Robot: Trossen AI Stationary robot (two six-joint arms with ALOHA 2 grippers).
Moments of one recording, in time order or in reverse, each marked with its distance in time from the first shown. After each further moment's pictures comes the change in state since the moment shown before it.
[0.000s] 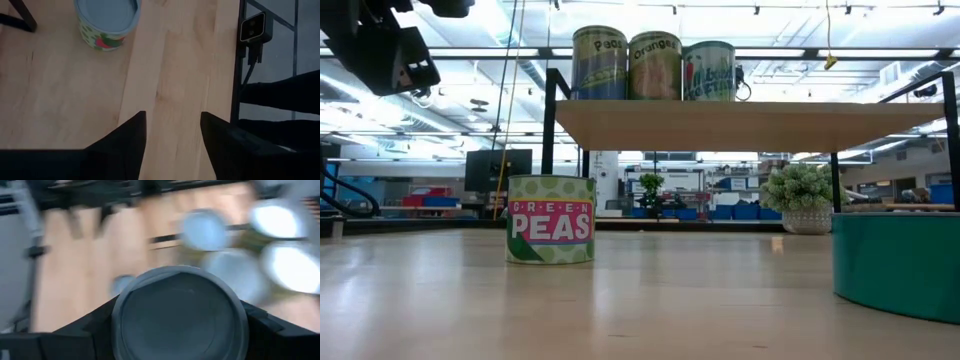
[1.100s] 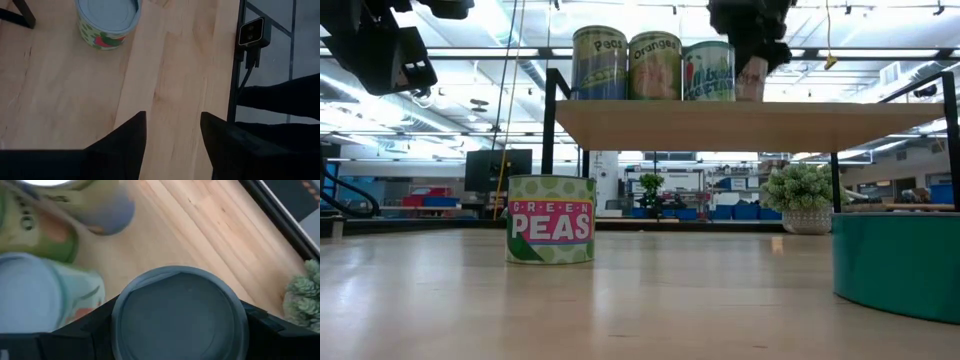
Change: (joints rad) left arm 0.000 0.000 0.000 0.008 0.000 -0.039; right arm -0.477 -0.126 -0.261 -0.179 -0.178 0.071
